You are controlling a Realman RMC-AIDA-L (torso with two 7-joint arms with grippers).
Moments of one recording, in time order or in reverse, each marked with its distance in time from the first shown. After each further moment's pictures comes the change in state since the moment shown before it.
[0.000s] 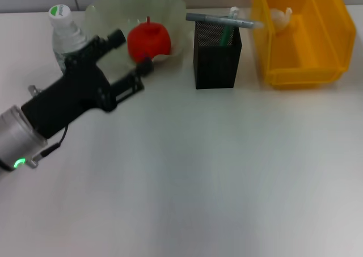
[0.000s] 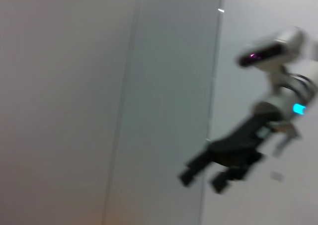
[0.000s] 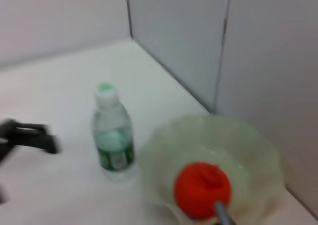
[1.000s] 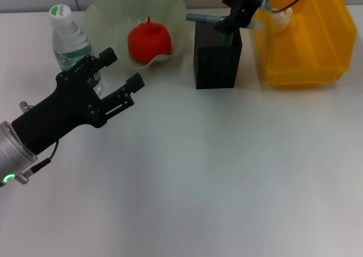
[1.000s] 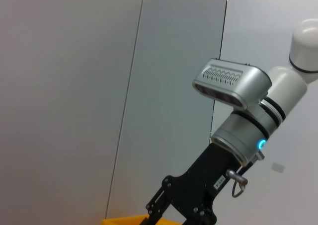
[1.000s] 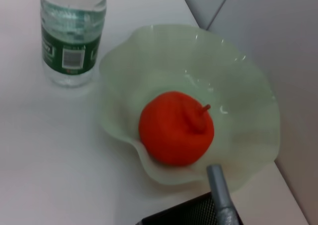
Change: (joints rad) left arm 0.041 -0.002 -0.036 -0.015 0.037 0.014 -0.031; right arm 0.075 0.170 -0.311 0.140 -0.305 0.392 -0.013
